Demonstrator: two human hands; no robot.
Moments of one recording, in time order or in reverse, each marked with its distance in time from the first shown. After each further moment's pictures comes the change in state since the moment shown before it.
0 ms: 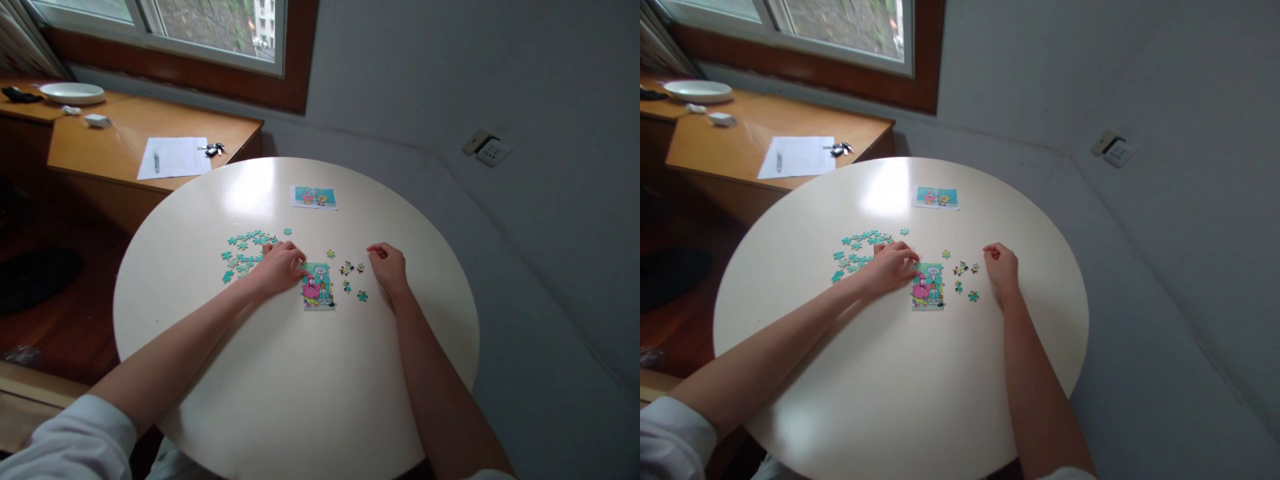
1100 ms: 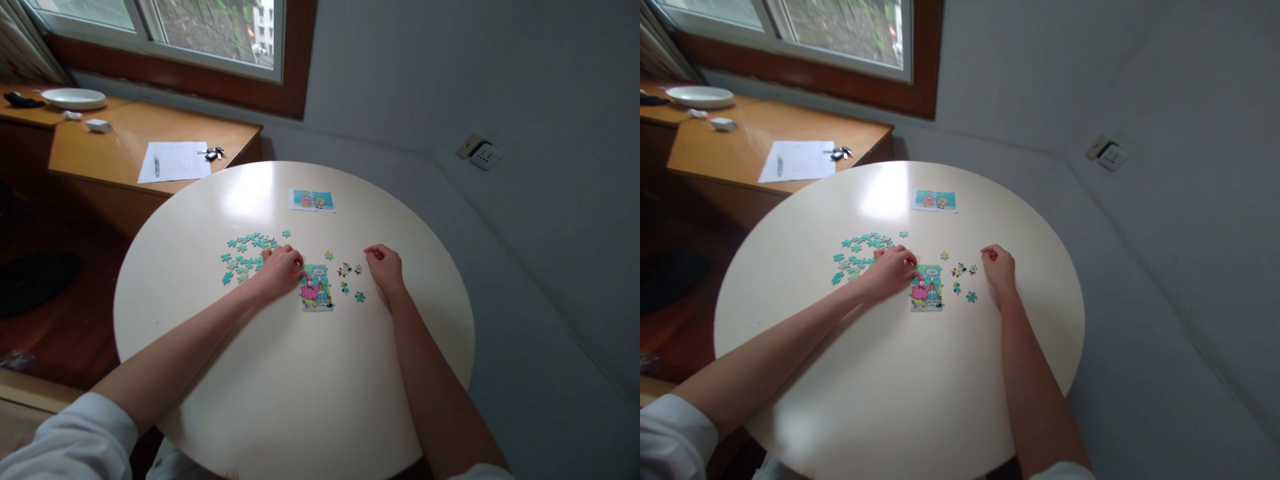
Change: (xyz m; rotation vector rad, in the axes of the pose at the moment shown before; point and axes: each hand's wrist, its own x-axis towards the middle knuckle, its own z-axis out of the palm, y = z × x) left_hand 0.002 0.002 0.008 0.017 0.005 -0.084; right_hand 0.001 0.000 0.001 0.024 -0.011 0.025
